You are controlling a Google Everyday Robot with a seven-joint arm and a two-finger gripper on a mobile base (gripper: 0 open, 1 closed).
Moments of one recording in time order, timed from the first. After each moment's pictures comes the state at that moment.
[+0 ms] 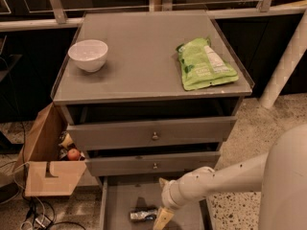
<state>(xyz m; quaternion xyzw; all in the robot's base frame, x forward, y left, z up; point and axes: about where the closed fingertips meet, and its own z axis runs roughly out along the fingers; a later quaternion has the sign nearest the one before) 0.437 -0.036 0.389 -0.62 0.75 0.14 0.20</state>
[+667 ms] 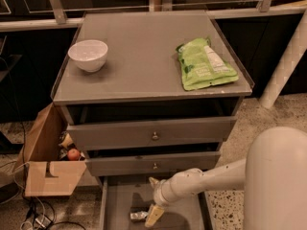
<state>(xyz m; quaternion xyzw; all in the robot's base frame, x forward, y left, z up) 0.465 0.002 0.337 -0.64 0.72 0.17 0.23</state>
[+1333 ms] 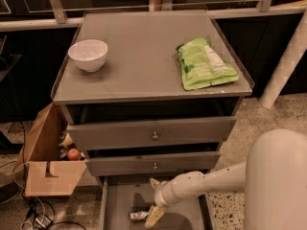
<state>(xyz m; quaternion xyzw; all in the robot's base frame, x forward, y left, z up) 0.465 0.001 0.326 -0.63 0.72 0.18 0.23</state>
